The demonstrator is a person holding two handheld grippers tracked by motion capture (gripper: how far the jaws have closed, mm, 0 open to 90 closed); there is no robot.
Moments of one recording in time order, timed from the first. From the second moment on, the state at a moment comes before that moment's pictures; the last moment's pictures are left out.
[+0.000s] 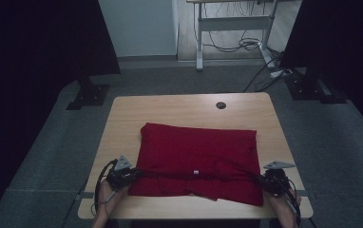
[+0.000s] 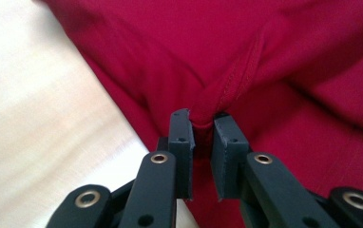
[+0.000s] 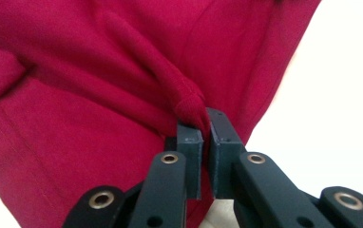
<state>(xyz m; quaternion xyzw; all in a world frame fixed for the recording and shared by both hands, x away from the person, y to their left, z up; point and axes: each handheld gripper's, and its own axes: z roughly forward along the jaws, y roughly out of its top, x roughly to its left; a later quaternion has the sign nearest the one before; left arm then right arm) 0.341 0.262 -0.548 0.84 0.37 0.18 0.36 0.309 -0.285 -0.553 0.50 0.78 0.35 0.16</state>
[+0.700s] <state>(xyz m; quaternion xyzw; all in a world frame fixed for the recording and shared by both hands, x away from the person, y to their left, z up) 0.358 0.223 -0.499 0.84 0.32 0.15 0.41 0.320 -0.263 -0.524 0.43 0.78 0.41 0.17</state>
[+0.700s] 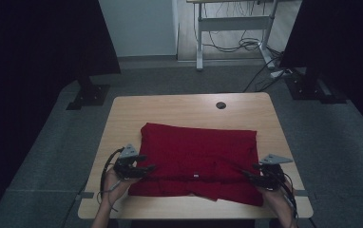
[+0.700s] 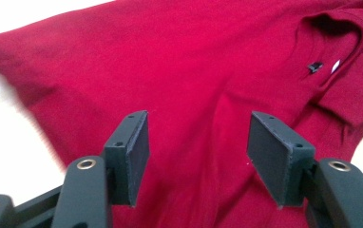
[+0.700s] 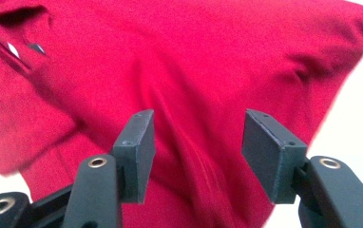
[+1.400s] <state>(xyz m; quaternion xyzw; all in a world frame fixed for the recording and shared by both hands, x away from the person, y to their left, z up) 0.396 0.151 -0.543 0.88 0.29 0.11 0.36 0.379 -0.184 -0.545 0.36 0.84 0.38 0.12</state>
